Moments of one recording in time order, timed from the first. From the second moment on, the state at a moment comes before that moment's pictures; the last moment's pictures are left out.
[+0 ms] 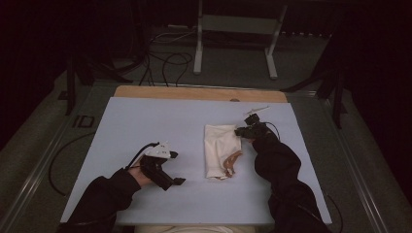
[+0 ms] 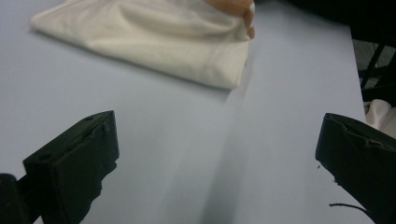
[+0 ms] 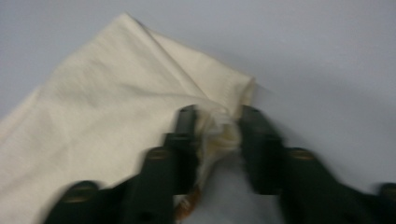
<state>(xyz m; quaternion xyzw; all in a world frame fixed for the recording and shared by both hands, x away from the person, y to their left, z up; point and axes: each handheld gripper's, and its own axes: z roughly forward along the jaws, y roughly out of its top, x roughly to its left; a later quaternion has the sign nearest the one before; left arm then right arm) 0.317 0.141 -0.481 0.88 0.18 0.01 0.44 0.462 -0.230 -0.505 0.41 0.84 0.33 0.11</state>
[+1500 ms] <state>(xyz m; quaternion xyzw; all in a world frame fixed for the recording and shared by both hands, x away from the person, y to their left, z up) 0.286 0.234 -0.499 0.83 0.29 0.11 0.46 0.477 -0.242 -0.509 0.44 0.83 0.31 0.15</state>
